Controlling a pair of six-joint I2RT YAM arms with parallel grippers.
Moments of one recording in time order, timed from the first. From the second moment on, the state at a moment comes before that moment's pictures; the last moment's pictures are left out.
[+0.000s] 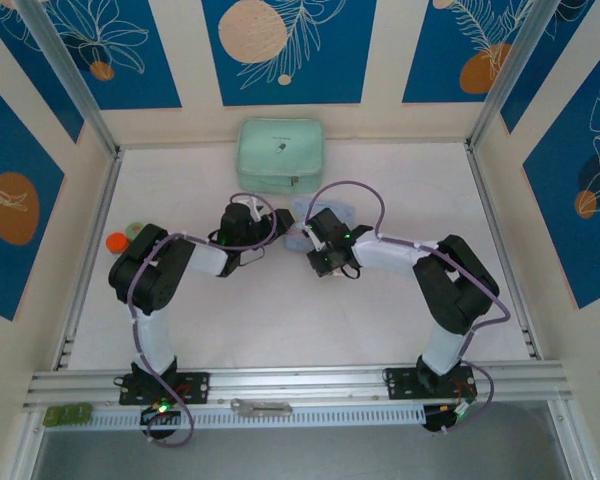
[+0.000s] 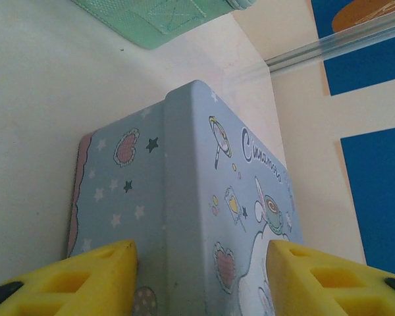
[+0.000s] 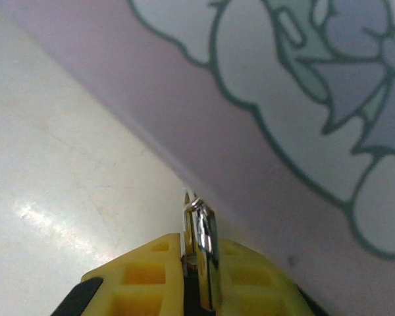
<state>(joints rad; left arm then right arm) -0.49 1.92 0.82 0.77 0.39 -1.03 0.69 1.75 1.04 -0.42 0.07 0.15</state>
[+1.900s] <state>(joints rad) -0.49 1.93 0.85 0.68 0.44 -0.97 0.69 1.75 1.06 -0.44 0.12 -0.25</state>
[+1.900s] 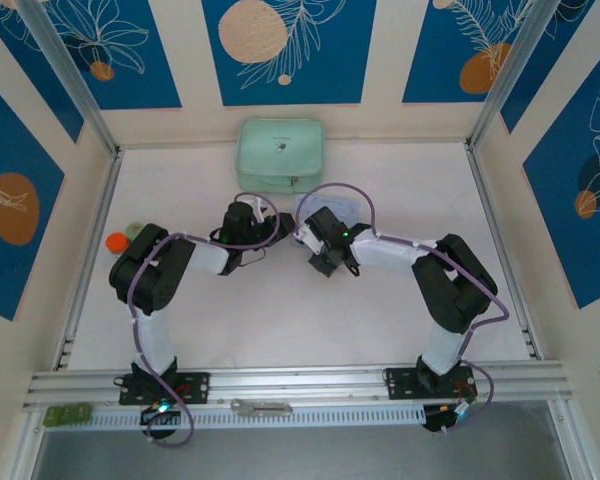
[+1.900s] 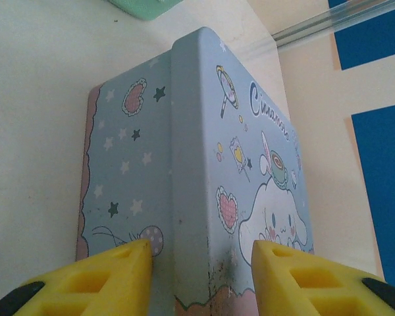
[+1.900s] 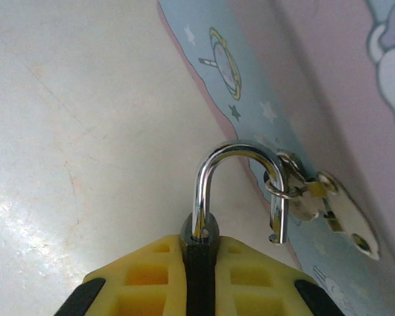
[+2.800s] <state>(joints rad) -0.47 1.94 0.85 0.73 0.41 -1.02 0.67 1.86 1.18 -0.47 -0.06 -0.47</state>
